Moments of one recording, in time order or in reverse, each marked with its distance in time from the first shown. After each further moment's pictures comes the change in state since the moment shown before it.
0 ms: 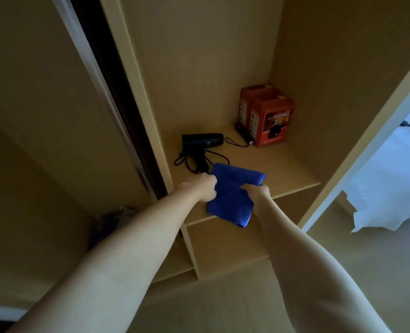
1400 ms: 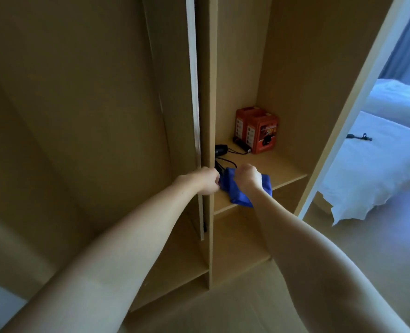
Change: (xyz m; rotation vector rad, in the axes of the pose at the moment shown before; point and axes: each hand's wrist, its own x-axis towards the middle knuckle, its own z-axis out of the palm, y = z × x) left_hand -0.180 -0.073 -0.051 -0.068 0.065 0.213; right_hand -0.195 -0.019 0.093 -0.674 0.260 -0.476
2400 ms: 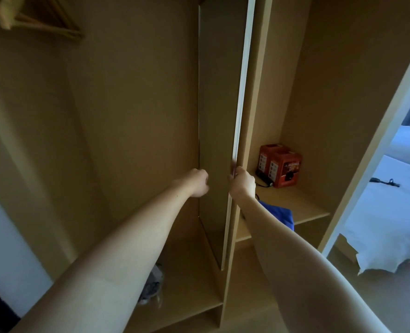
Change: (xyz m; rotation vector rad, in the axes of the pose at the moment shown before) left_hand -0.082 -0.065 -0.075 0.014 0.278 -0.187; right_hand -0.047 -0.123 0.011 0.165 0.154 -0.211
